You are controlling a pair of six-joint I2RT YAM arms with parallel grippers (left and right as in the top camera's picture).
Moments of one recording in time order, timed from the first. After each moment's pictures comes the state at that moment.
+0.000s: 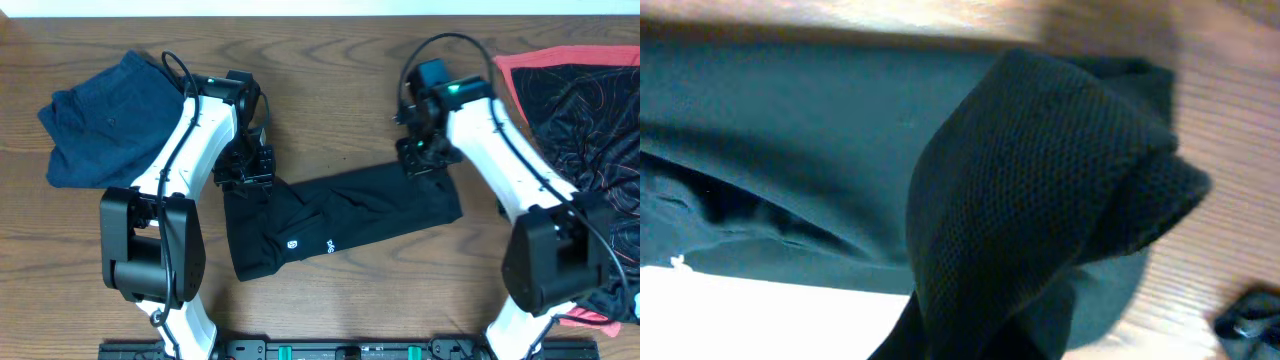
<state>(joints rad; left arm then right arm) -0.19 1.91 1.49 -1.35 0.19 -0.26 0.33 1.90 1.52 -1.18 -0.07 0.05</state>
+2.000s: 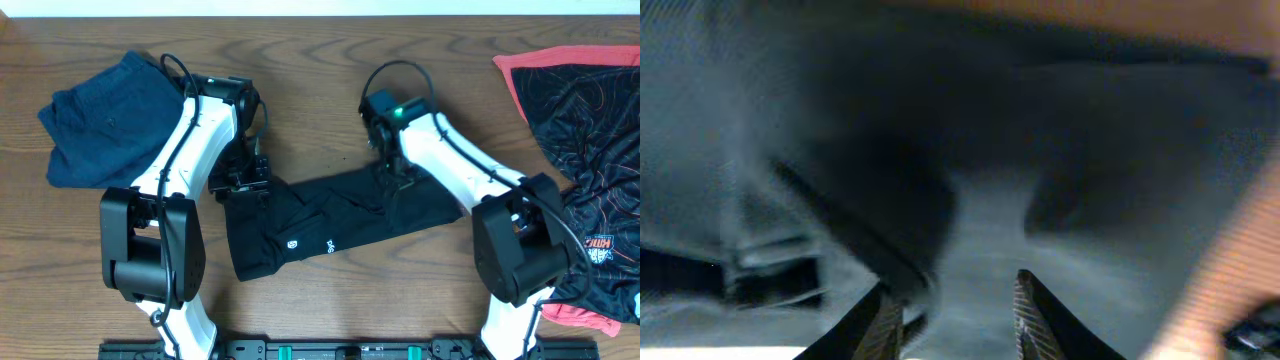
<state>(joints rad) -0.19 1.91 1.49 -1.47 0.14 -0.30 0.47 1.99 1.48 -1.13 0.14 0.13</state>
